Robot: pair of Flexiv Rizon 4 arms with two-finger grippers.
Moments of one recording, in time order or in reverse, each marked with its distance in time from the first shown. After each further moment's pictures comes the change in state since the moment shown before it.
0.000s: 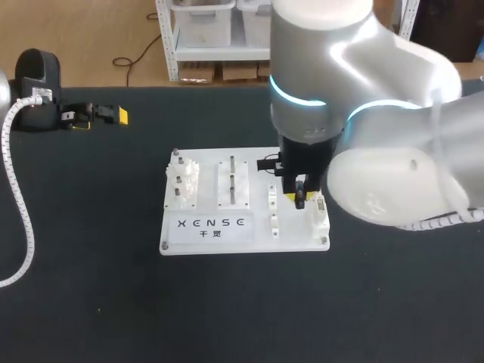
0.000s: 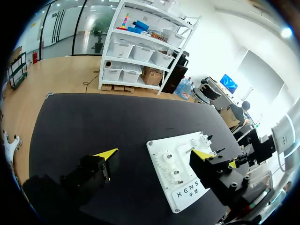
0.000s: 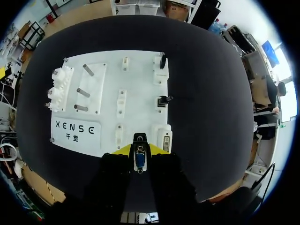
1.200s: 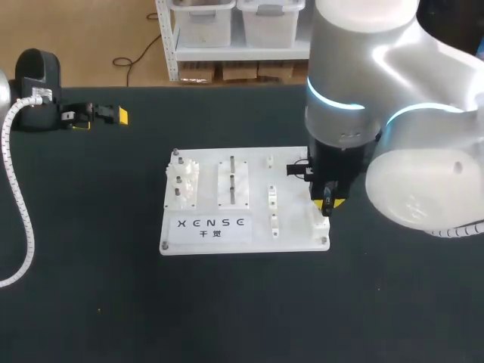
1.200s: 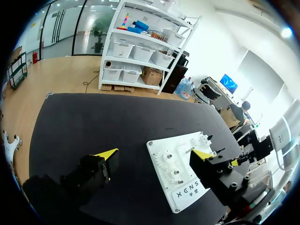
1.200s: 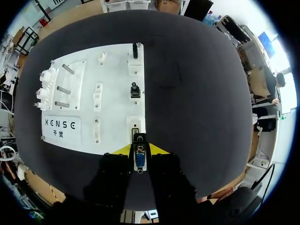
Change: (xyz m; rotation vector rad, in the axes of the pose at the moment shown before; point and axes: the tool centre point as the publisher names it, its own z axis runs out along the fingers) left arm 0.000 0.000 0.000 0.000 0.000 0.000; right arm 0.014 -0.042 0.008 0.004 0.032 0.055
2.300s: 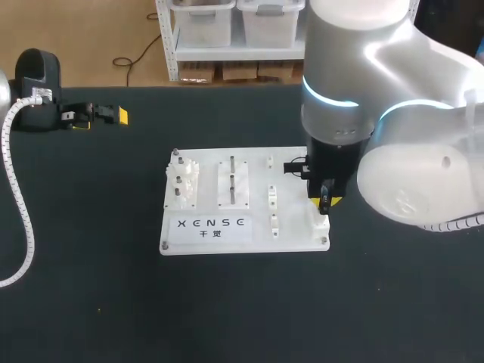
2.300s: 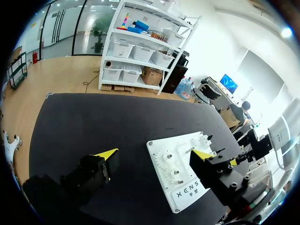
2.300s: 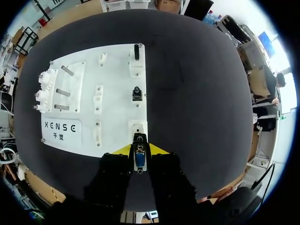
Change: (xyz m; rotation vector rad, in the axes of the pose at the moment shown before) left arm 0.000 0.000 0.000 0.000 0.000 0.000; right arm -0.006 0.004 0.003 0.002 0.008 0.004
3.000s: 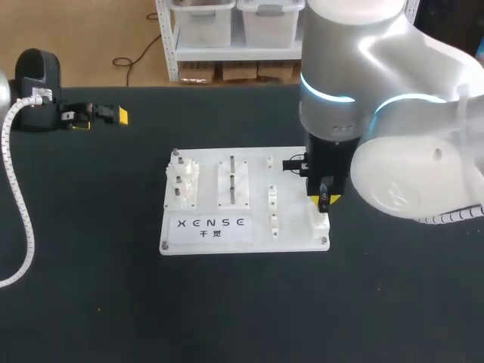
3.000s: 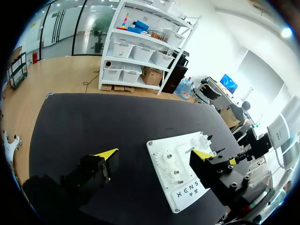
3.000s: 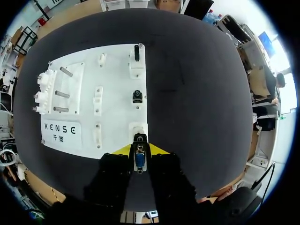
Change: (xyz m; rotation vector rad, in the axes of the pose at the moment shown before) left arm 0.000 0.000 0.000 0.000 0.000 0.000; right arm -0.005 0.001 0.001 0.005 0.011 -0.001
